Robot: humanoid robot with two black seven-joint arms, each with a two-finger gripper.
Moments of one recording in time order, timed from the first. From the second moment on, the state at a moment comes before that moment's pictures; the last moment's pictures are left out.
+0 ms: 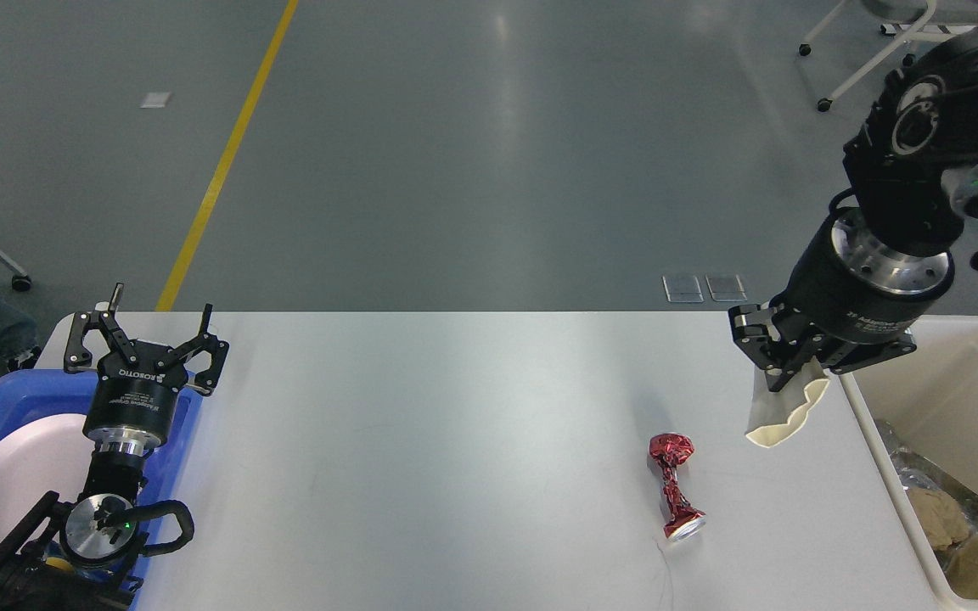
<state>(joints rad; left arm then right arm) -0.28 0.17 -1.38 -0.76 0.07 -0.61 -0.27 2.41 -0.33 -1.32 1.66 0.14 0.62 -0.32</state>
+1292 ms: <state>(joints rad) -0.28 0.17 -1.38 -0.76 0.07 -0.61 -0.27 0.63 -0.34 -0.97 0.15 0.06 -0.02 -0.22</state>
